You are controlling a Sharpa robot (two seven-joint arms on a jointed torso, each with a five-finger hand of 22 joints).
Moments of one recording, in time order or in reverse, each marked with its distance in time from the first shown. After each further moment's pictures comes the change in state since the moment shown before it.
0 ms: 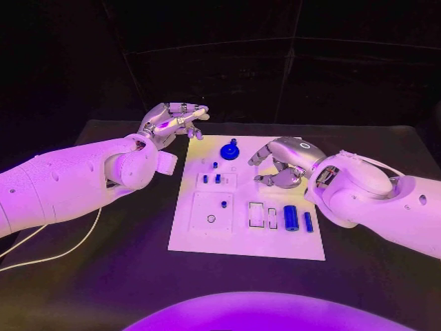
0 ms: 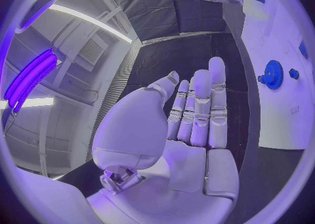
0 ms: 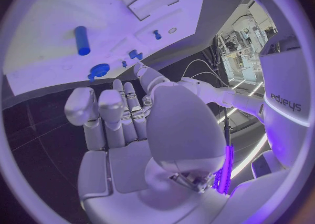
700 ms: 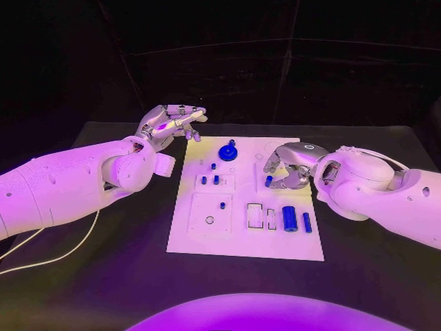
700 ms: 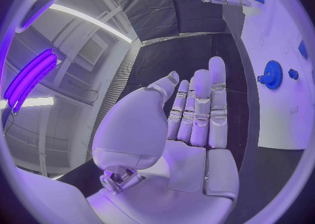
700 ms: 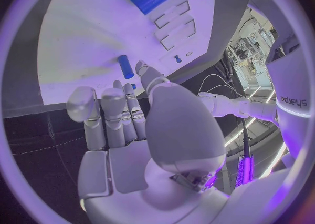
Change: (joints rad) left arm 0.000 0.001 0.000 0.000 0.000 0.003 -0.002; left_hand 0.000 0.000 0.000 0.000 0.000 0.000 0.000 0.000 0.000 0.000 0.000 0.004 0.001 -0.004 -0.004 0.000 -0.001 0.000 0.004 0.004 -0.004 -0.001; right arm 0.014 -0.008 0.003 -0.049 -0.006 0.211 -0.099; right_hand 0.014 0.013 -0.074 0.003 0.005 -0.013 -0.013 0.000 0.001 -0.029 -0.002 0.037 0.000 -0.003 -0.004 -0.021 -0.043 0.001 -0.007 0.000 -0.020 -0.027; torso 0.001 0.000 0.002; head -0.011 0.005
